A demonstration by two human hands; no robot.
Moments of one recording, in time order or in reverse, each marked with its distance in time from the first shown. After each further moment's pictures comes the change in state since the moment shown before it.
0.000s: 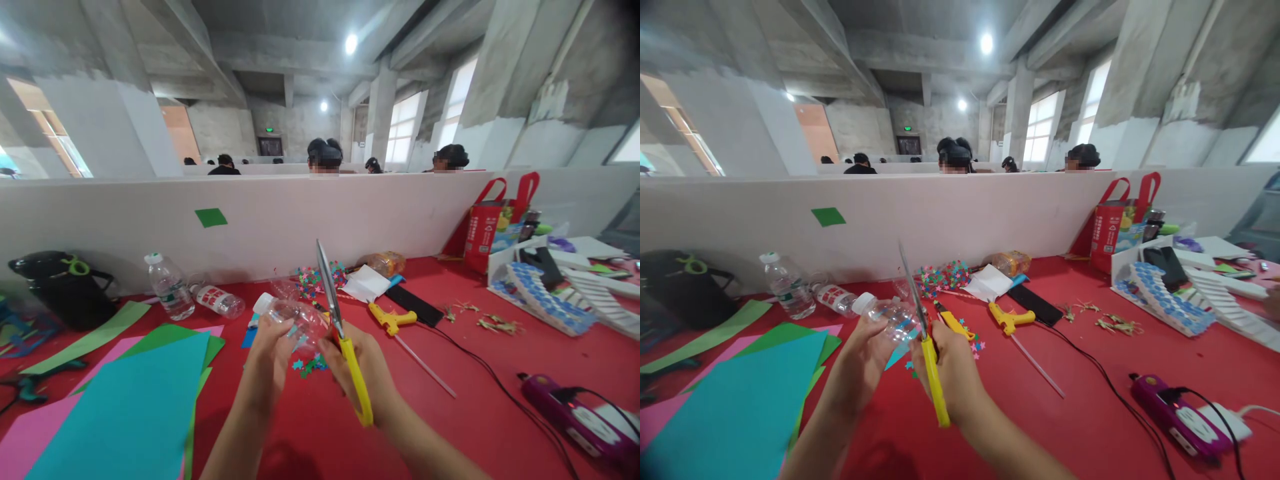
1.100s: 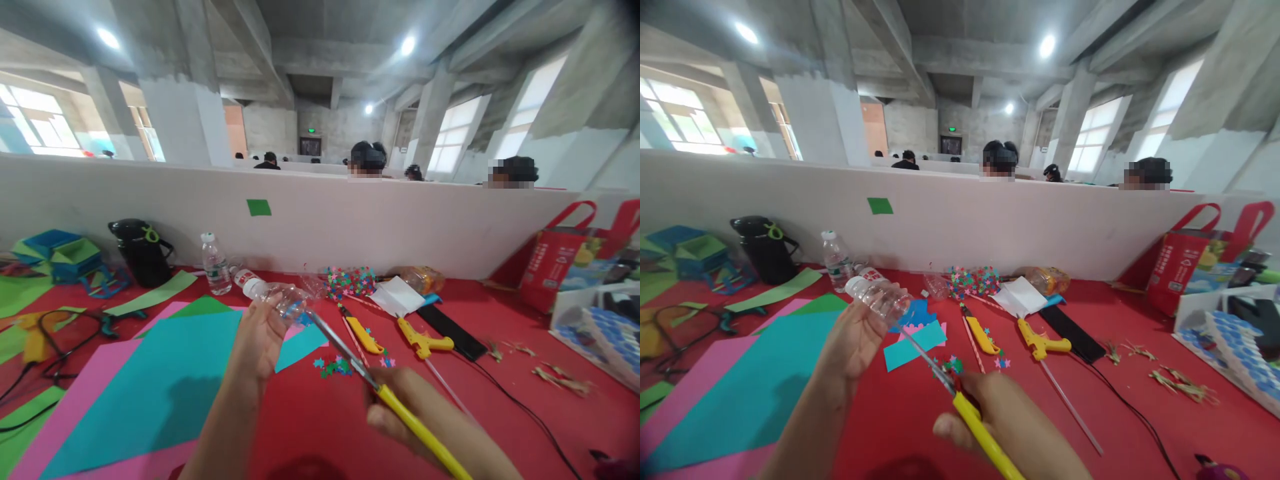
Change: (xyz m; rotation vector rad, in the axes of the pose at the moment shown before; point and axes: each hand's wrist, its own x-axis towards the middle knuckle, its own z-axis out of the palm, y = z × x) left_hand 0.020 0.033 -0.036 -0.173 0.301 0.089; right_hand -0.021 0.007 -0.053 -0.298 -0.582 -0.014
